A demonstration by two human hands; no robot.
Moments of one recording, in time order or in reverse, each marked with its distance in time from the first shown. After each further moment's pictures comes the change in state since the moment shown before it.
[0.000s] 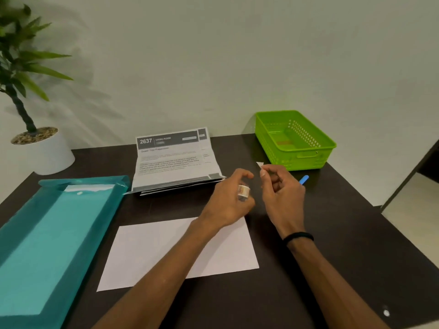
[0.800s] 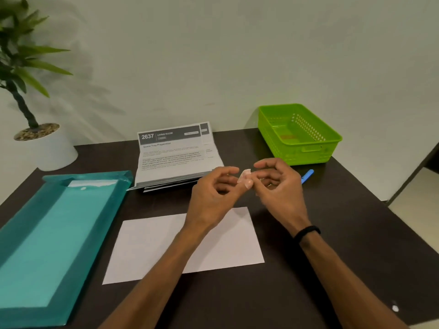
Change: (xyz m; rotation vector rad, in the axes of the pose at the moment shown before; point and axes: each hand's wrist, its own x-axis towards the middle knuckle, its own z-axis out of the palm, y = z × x) left_hand -0.034 0.003 -0.023 -0.311 0.246 -0.122; right_hand -0.003 -0.018 -0.004 0.233 -0.264 0.159
